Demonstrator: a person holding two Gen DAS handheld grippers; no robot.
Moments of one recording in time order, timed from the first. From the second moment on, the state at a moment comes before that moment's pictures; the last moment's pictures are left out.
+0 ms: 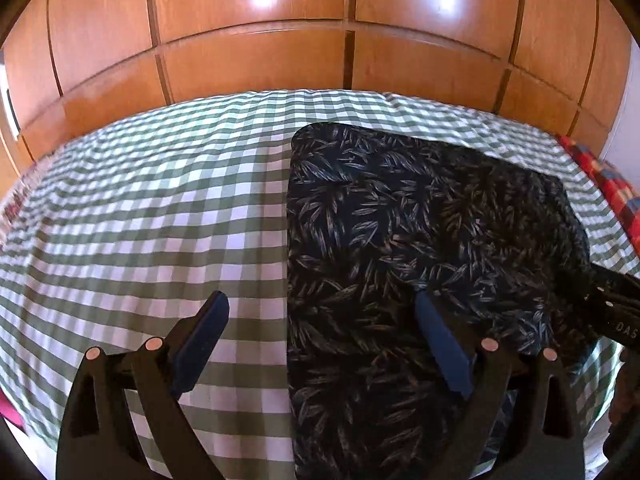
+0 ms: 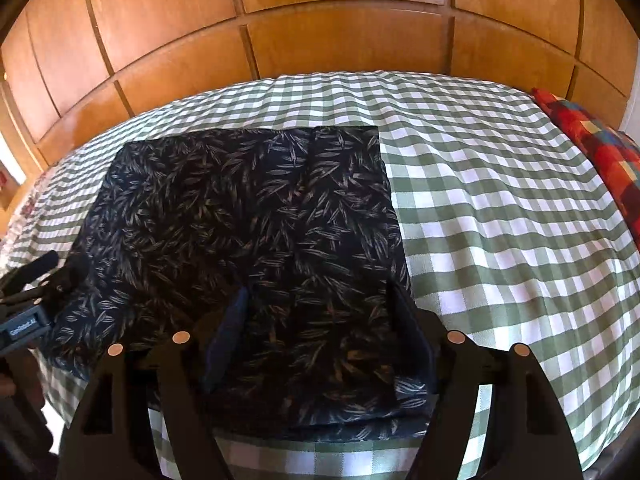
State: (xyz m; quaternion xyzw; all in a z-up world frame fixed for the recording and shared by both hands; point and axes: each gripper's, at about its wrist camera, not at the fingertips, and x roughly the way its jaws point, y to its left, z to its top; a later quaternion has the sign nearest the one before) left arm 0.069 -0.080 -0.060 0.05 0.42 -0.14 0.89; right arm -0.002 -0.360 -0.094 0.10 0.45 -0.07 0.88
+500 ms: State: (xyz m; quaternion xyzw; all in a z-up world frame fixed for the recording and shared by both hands) left arm 0.070 -0.054 -0.040 0.02 0.41 -0.19 0.89; right arm -0.002 -0.422 -0.085 0.28 0.43 0.03 0.86
